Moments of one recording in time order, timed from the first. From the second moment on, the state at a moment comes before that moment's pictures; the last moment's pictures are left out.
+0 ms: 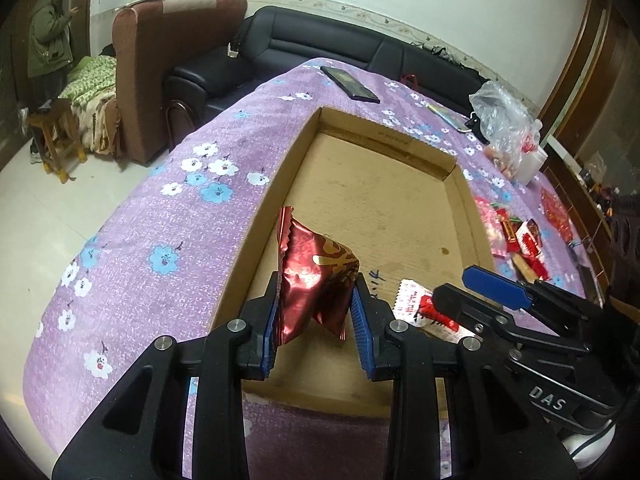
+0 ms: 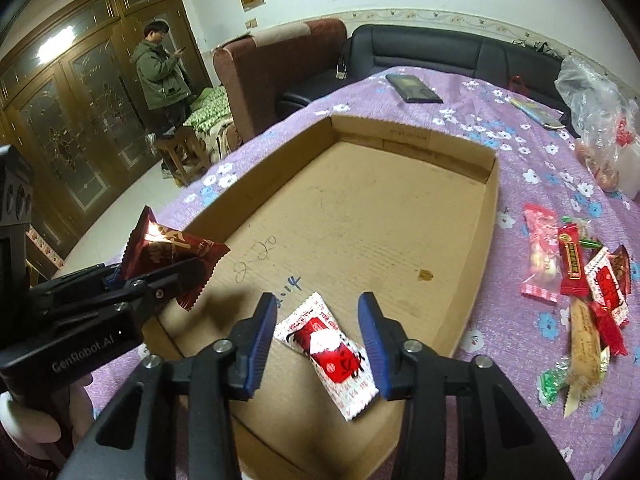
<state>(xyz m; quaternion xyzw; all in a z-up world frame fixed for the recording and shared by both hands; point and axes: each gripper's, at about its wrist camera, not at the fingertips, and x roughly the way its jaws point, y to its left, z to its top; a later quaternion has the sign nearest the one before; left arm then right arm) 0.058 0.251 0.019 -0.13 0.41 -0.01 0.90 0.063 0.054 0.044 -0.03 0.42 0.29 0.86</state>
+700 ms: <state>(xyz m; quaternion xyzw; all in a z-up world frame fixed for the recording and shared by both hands) 0.014 0.182 0.069 -0.15 0.38 -0.12 0.91 0.021 -0.108 0.068 0.05 0.37 0.17 0.91</state>
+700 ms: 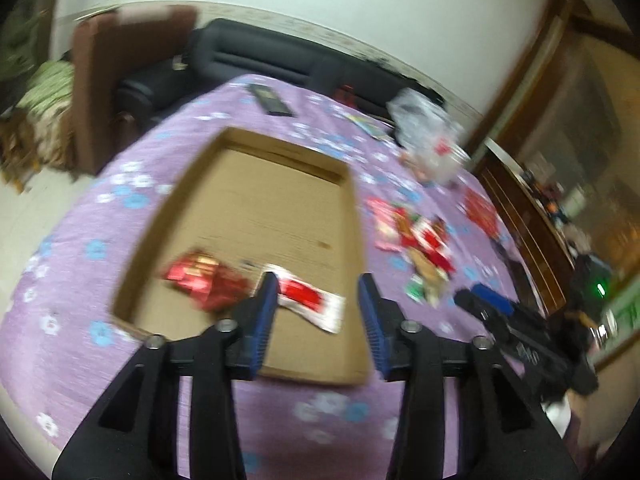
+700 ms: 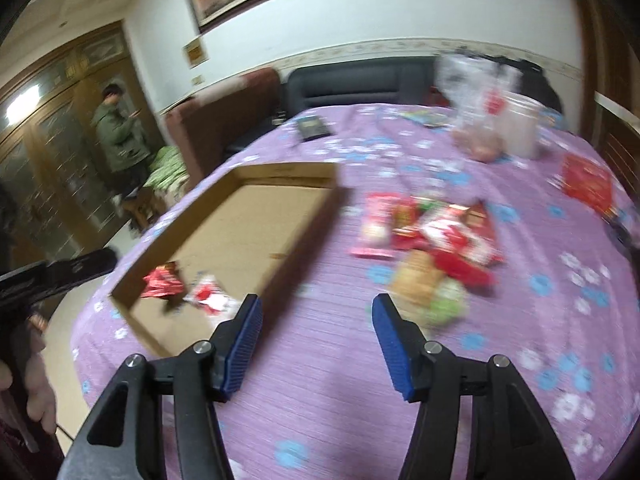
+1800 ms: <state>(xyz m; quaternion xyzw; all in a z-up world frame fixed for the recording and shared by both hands) 0.023 0.056 0.034 -0.08 0.43 -0.21 0.87 0.095 -0.156 0.011 0.08 0.45 0.13 0.88</state>
